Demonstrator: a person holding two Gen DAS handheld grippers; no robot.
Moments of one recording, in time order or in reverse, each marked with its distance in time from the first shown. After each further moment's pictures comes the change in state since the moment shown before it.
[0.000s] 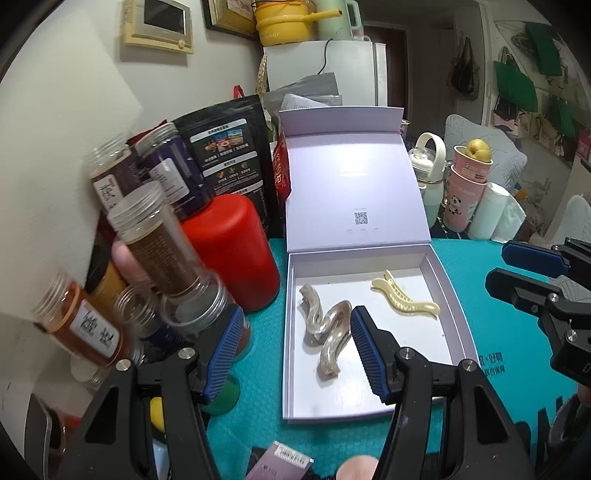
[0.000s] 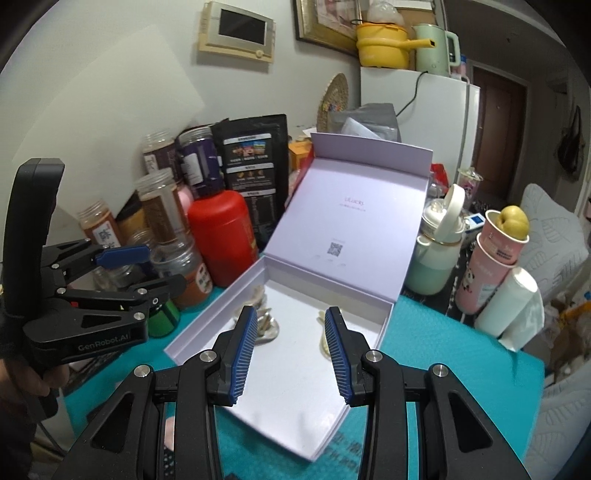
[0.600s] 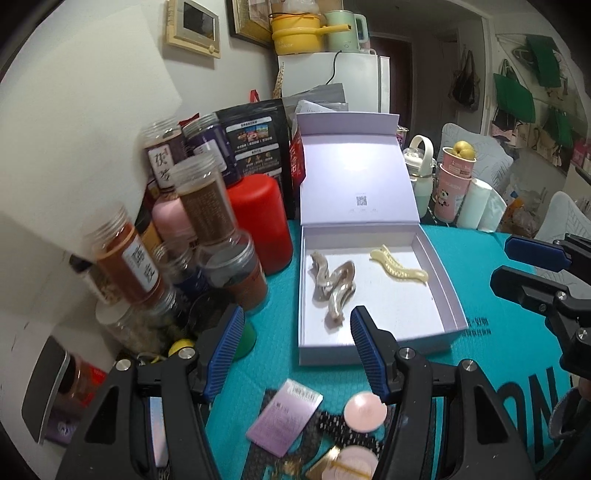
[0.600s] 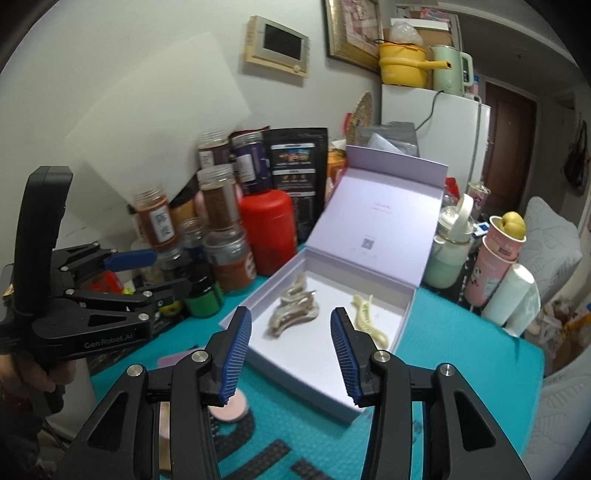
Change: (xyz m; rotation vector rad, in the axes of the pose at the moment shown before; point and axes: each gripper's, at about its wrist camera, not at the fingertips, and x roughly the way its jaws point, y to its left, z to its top) left arm -0.064 0.020 -0.060 -0.040 -0.025 -0.003; right arm -0.055 0.059 -0.034 -0.050 -0.038 0.050
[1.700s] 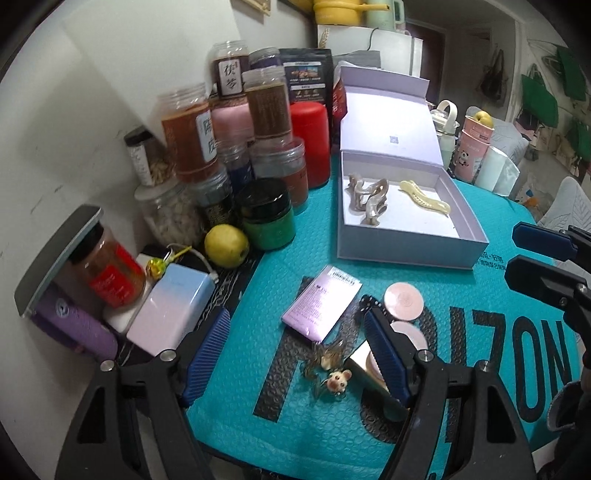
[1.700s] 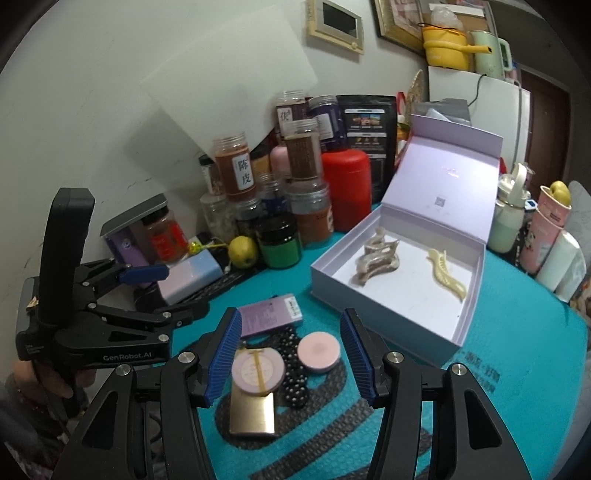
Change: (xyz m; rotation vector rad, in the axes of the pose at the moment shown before) left arm -0.026 0.041 -0.107 -0.117 0.110 0.045; right arm 0.000 0.069 -0.060 -0.028 0.058 0.153
